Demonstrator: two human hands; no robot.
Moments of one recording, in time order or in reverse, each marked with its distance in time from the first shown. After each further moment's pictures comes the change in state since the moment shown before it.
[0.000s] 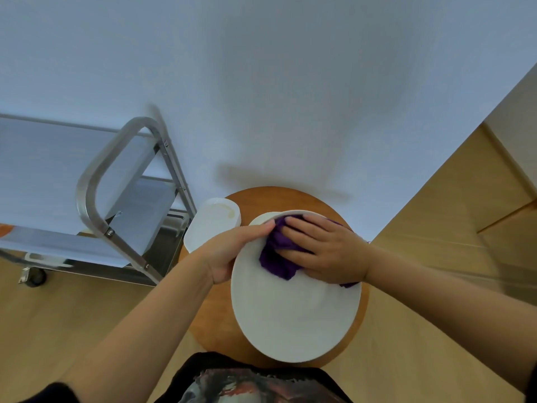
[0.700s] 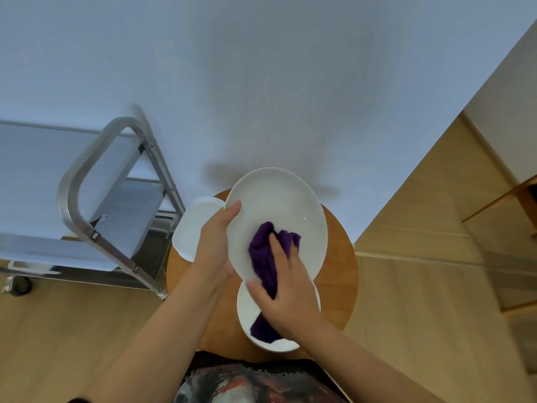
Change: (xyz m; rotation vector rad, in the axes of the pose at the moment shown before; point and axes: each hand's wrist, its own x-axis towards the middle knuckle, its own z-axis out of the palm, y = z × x) left_hand 0.007 -0.012 0.023 -0.499 0.210 0.316; right_hand 0.035 -0.120 -0.010 0.856 -0.003 1.221
